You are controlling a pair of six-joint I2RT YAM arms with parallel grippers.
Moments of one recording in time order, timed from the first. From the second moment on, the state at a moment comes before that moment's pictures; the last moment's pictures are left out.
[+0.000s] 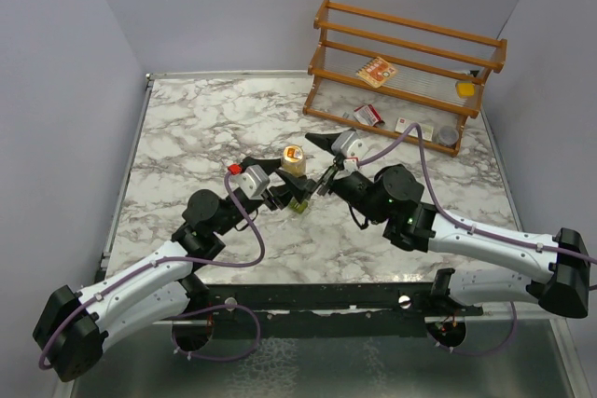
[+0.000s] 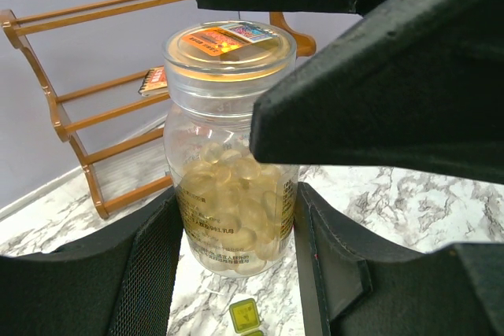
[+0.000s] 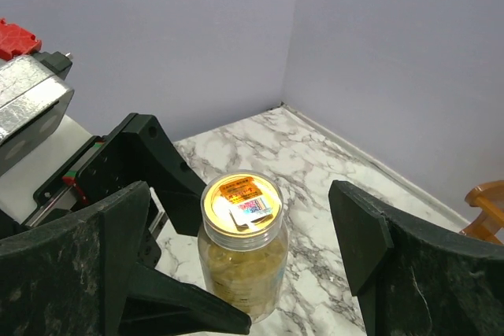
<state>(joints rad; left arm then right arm) -0.77 0.82 0.41 0.65 0.16 0.04 1.13 1.15 0.88 0.52 0.17 -0.16</state>
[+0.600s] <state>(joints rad) -0.77 0.82 0.41 0.66 0.14 0.04 1.13 1.14 0.88 0.52 0.21 -0.17</state>
